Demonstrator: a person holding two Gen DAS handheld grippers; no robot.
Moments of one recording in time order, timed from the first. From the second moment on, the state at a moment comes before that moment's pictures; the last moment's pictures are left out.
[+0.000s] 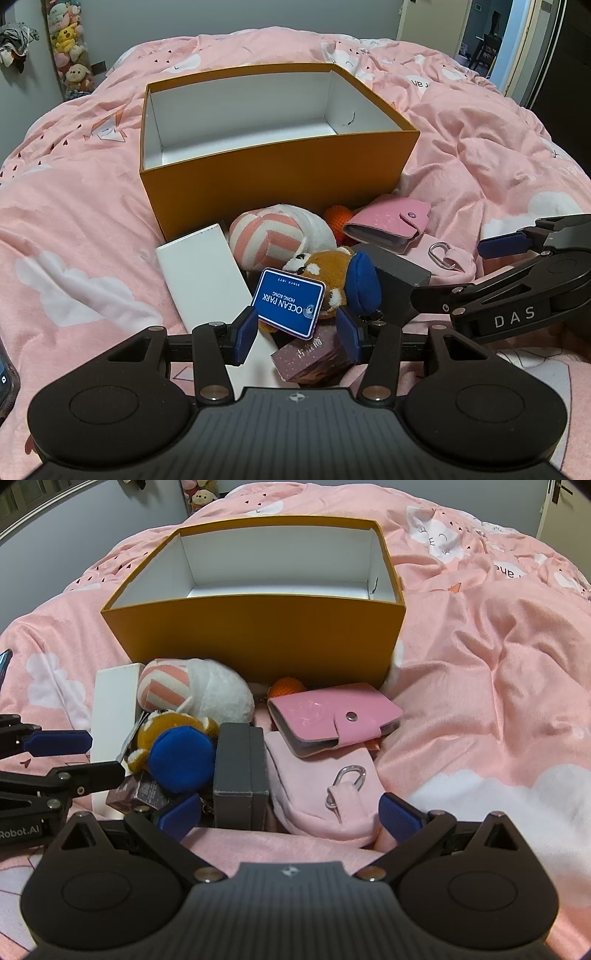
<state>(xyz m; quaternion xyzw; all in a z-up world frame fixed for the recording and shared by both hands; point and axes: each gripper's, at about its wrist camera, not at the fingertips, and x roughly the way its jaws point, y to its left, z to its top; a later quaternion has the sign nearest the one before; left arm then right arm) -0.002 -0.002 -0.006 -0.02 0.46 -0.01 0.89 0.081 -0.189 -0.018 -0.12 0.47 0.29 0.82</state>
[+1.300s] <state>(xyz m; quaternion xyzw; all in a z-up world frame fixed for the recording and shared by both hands) 0.022 0.079 -0.011 -0.12 0.47 0.07 0.87 0.089 -0.096 0.007 -0.20 0.39 0.44 0.78</state>
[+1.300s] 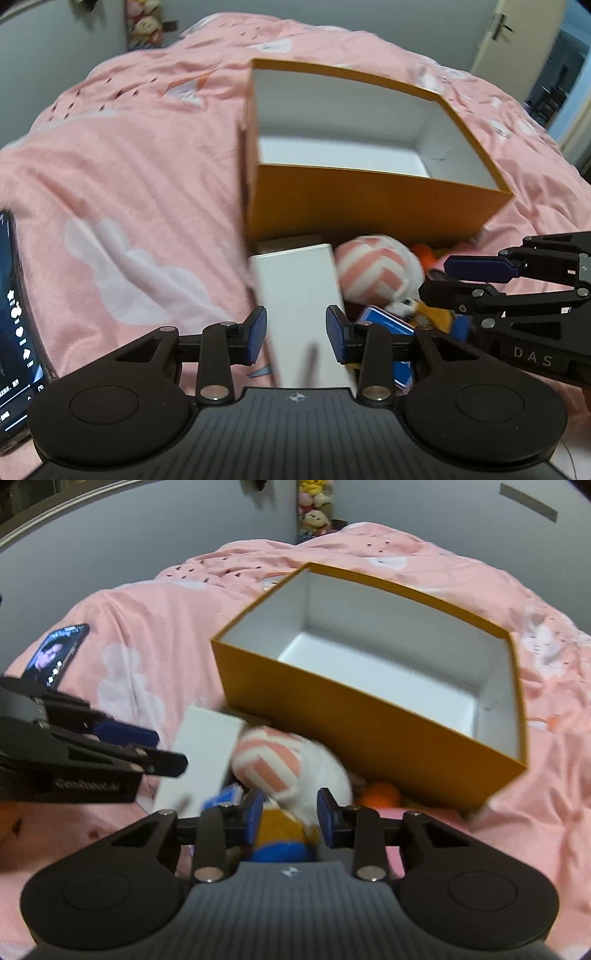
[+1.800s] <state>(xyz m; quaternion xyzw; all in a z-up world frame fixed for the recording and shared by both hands) 0.041 0.114 -0.045 -0.21 0.51 0.05 0.83 0.111 -0.063 -0.009 -0.18 0.41 0.47 0.76</state>
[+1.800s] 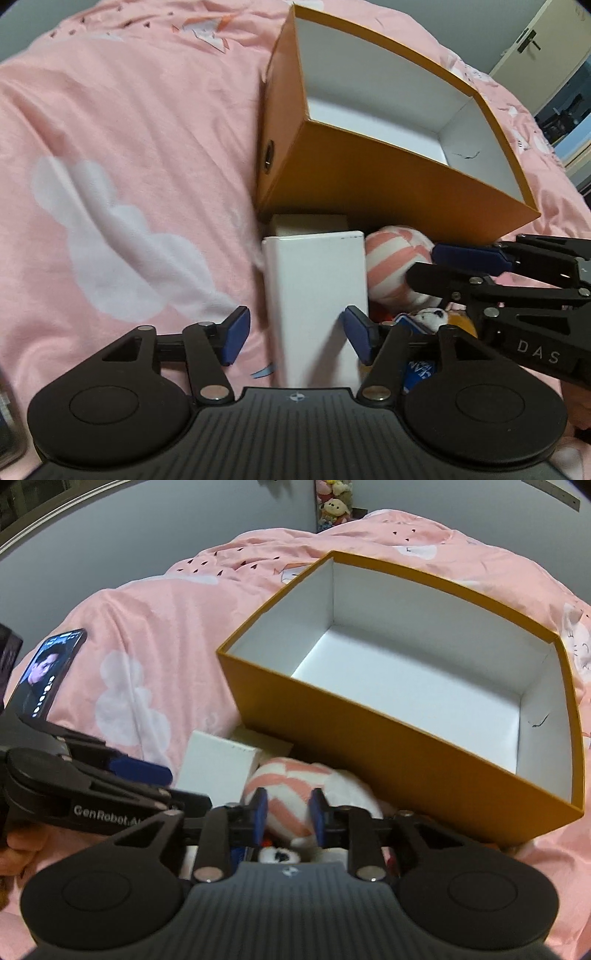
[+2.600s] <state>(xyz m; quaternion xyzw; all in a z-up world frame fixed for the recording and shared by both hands) 0.042 0.103 -0.054 -0.19 0.54 -0.03 0.82 0.124 -0.067 -0.017 -0.17 0.42 0.44 0.77</state>
